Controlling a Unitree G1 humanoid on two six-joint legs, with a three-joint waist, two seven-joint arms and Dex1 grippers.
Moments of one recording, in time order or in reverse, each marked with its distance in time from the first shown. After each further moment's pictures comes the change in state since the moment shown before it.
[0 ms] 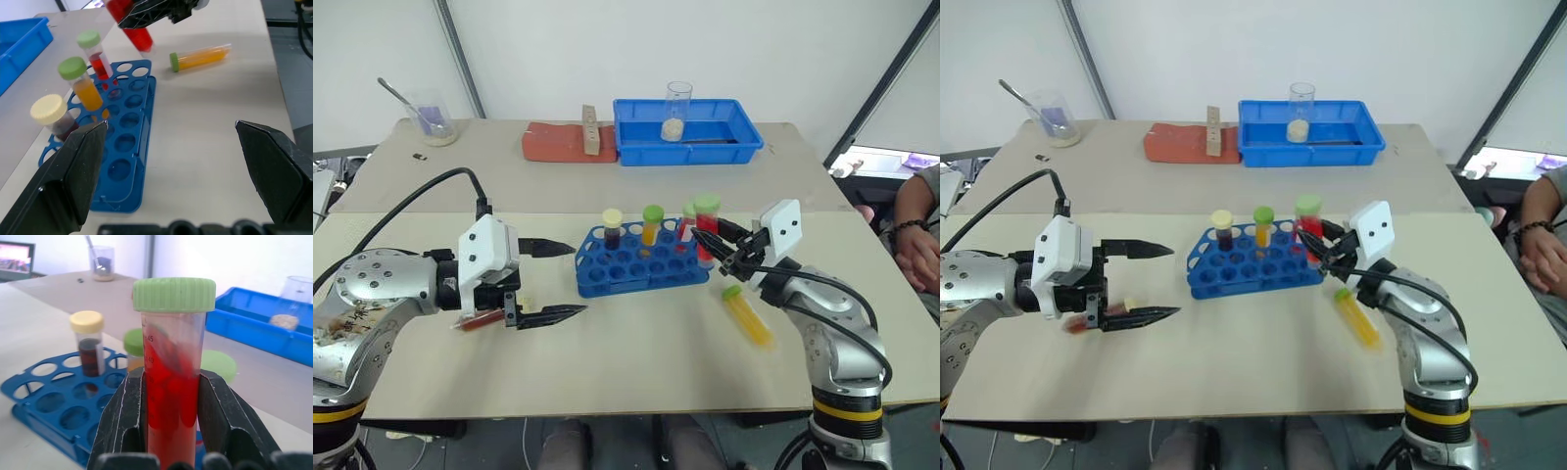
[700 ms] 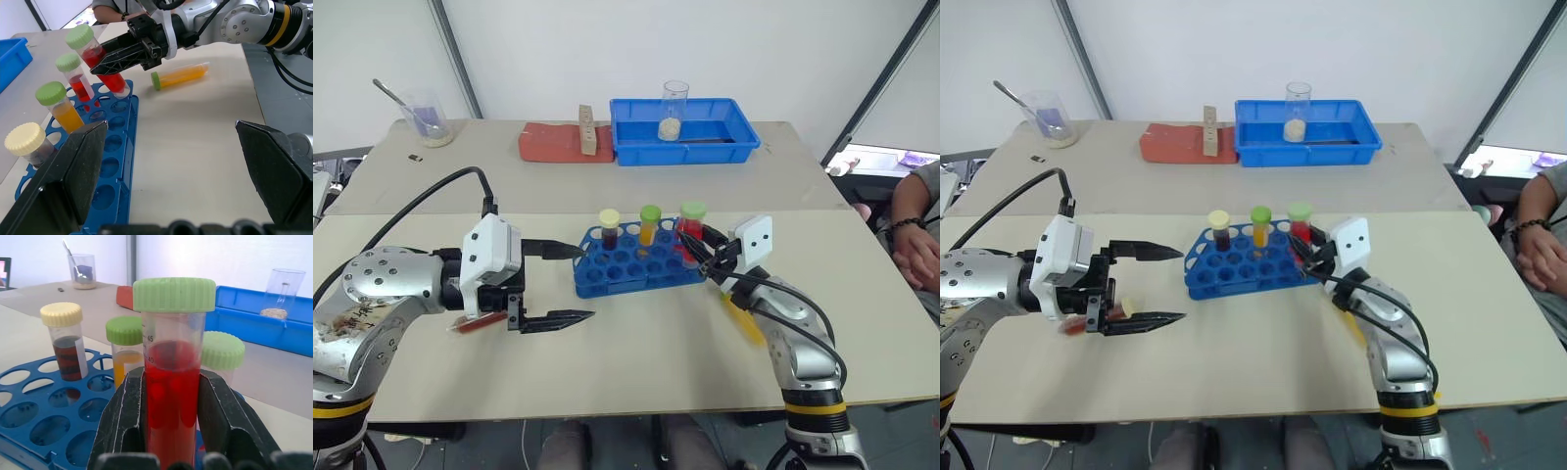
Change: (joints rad) left arm -0.014 -0.021 -0.011 0.000 -0.046 -0.010 -0.035; right arm 0.007 0.072 0.114 0.185 -0.033 -0.239 -0.139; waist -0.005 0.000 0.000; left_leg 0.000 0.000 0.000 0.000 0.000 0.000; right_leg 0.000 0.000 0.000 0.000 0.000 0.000
